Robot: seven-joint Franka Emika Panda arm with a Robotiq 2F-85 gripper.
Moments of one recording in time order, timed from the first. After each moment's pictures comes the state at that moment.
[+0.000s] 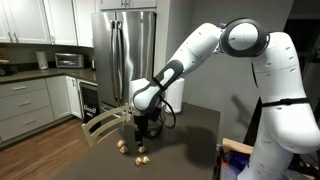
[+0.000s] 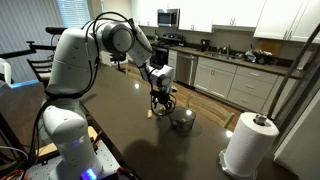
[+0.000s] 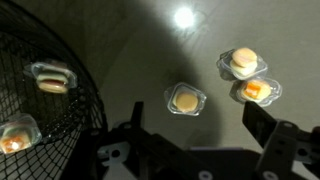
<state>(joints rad) 0.00 0.43 0.08 -2.07 0.03 2.34 -0.22</state>
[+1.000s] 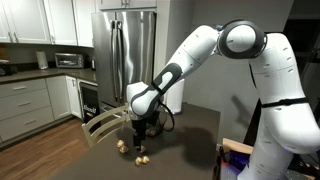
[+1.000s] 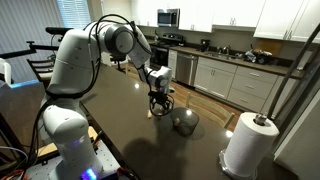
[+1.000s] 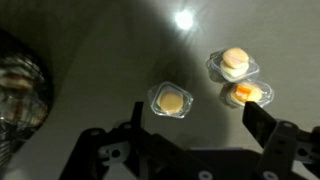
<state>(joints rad) 0.02 0.46 0.09 -2.06 0.02 2.36 -0.23</state>
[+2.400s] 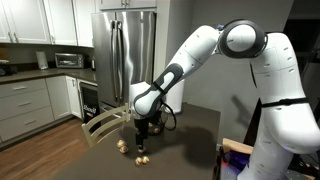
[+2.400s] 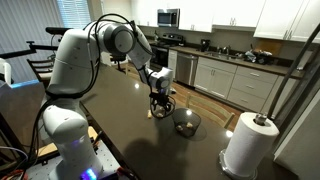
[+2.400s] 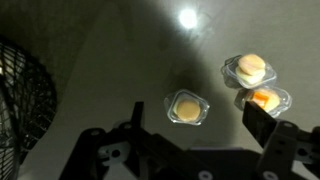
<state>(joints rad) 0.01 0.45 0.07 -2.09 0.01 2.38 -0.22</state>
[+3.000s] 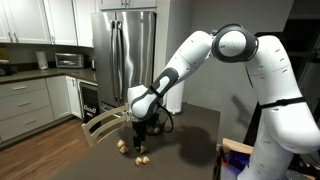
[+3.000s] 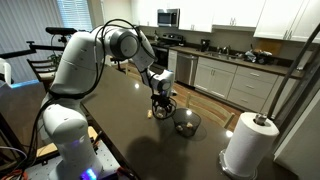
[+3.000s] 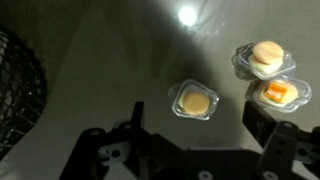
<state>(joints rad) 0.00 0.52 0.08 -2.03 0.01 2.40 -0.25</state>
